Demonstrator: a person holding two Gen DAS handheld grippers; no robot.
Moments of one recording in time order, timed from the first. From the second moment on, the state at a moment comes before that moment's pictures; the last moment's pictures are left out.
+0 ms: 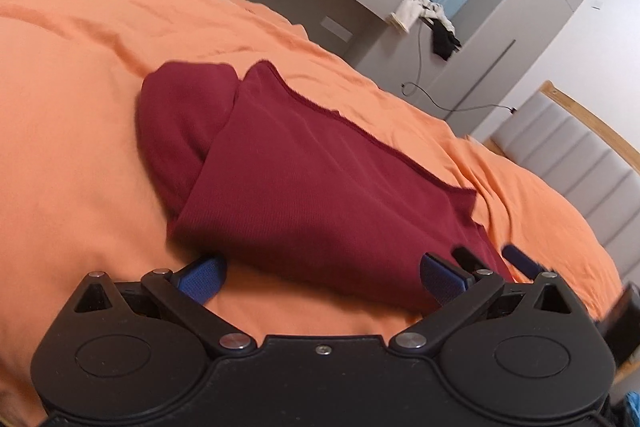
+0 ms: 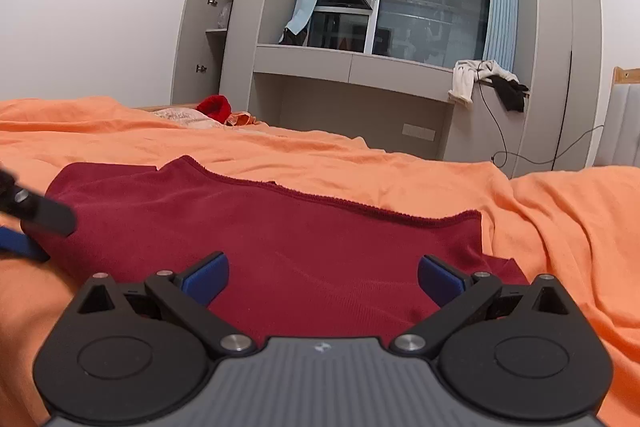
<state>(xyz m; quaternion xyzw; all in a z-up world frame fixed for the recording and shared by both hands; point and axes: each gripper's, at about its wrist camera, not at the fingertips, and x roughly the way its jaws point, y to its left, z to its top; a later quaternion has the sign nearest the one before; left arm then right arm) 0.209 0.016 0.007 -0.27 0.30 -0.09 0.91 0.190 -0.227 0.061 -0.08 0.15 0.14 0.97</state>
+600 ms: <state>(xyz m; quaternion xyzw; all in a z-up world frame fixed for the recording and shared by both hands) 0.260 0.034 0.005 -0.30 0.27 -0.06 0.91 0.200 -0.194 0.047 -0.12 0.16 0.12 0.97</state>
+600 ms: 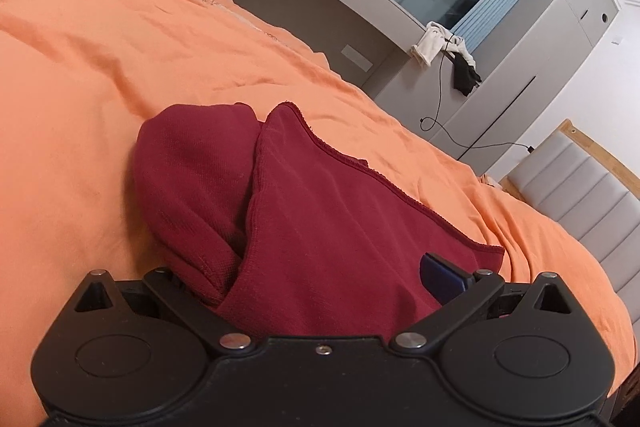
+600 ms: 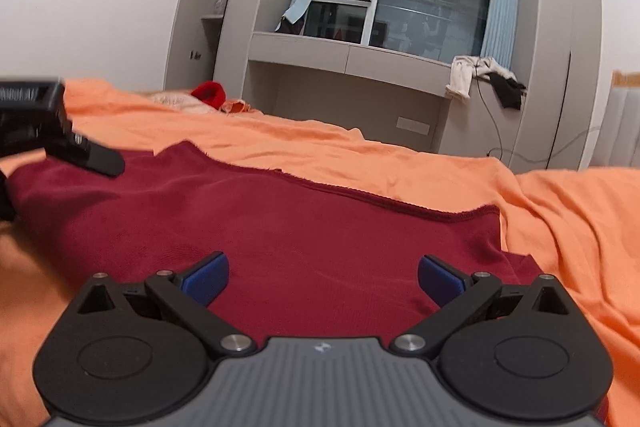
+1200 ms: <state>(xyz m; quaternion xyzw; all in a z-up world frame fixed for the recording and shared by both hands) 0.250 0.024 0.002 -0.26 0.27 -0.06 0.92 0.195 -0.199 0.034 -0.11 0.15 0.11 0.98</state>
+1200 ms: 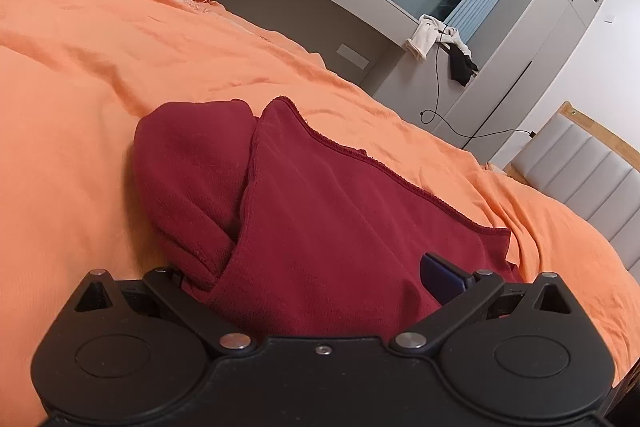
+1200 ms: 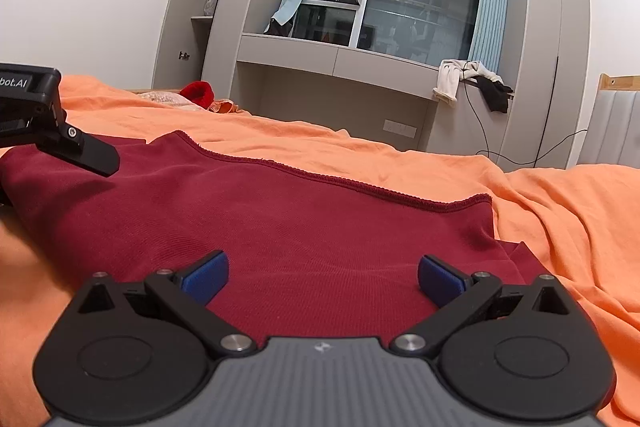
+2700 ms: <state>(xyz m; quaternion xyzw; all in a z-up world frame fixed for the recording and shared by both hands) 0.267 -0.011 0.043 -0.14 0.20 0.04 0.97 0.200 -0.250 0.061 -0.06 0.15 0.11 0.98</state>
